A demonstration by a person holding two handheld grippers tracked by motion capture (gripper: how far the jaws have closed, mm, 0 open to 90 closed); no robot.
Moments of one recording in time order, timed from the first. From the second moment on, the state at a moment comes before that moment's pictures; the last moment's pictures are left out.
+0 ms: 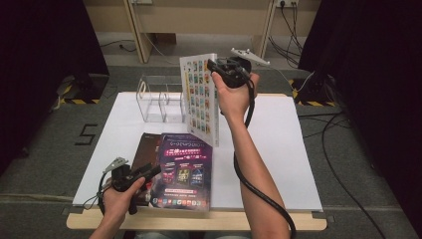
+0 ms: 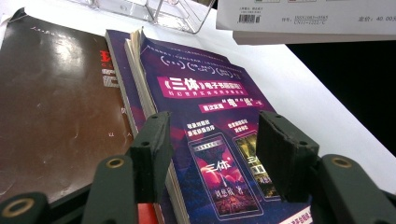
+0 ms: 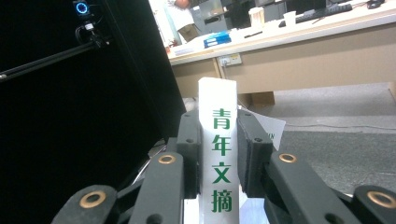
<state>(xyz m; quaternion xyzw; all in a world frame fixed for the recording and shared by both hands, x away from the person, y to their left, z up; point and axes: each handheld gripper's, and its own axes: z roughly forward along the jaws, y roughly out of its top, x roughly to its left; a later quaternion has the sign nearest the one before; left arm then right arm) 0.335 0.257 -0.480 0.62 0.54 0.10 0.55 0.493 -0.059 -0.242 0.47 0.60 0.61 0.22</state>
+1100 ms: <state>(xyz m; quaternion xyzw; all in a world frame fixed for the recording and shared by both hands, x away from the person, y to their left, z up) 0.335 0.257 -0.483 0.62 0.55 0.09 0.55 0.511 -0.054 -0.232 0.48 0.58 0.61 0.23</state>
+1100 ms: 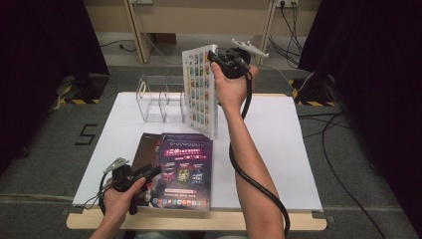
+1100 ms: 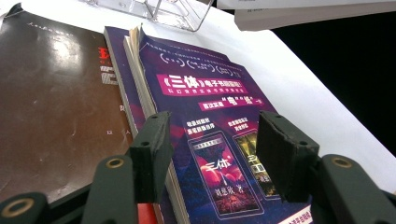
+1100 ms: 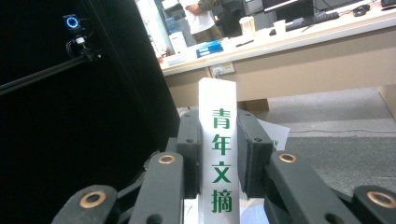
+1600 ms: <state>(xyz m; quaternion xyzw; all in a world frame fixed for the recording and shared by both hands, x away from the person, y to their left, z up) 0.336 0.256 -0.483 0.62 0.55 0.09 0.55 0.521 -0.049 -0.230 0.49 0.58 0.61 0.23</state>
